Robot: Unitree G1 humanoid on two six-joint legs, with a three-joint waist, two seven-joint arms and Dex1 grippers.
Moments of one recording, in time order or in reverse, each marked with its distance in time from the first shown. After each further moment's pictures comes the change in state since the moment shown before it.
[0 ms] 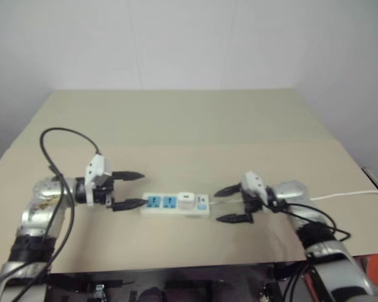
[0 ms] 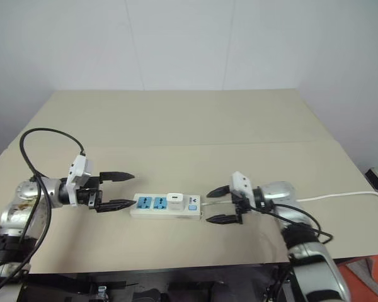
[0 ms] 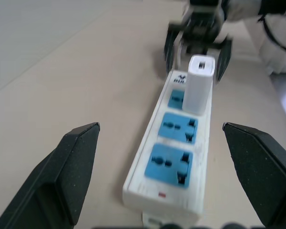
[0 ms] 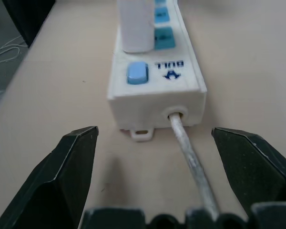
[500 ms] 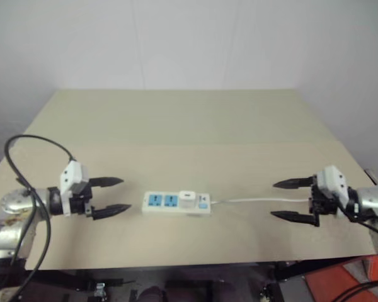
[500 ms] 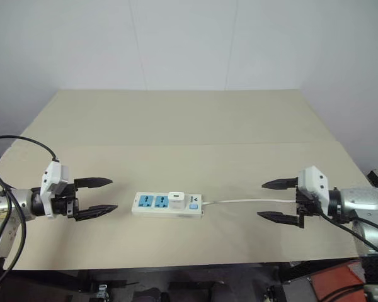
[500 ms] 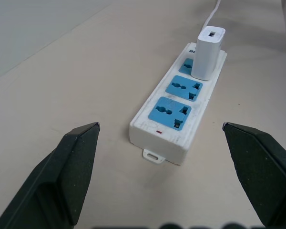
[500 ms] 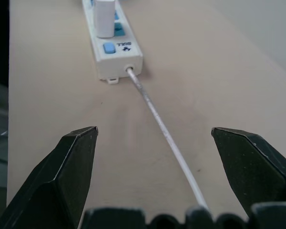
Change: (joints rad) left arm 0.169 0.086 0.124 -0.142 -0.046 0.067 0.083; right arm 0.316 -0.322 -0.310 -0.342 0.177 0.150 -0.070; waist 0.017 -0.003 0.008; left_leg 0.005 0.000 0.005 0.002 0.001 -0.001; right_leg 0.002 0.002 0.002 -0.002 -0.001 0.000
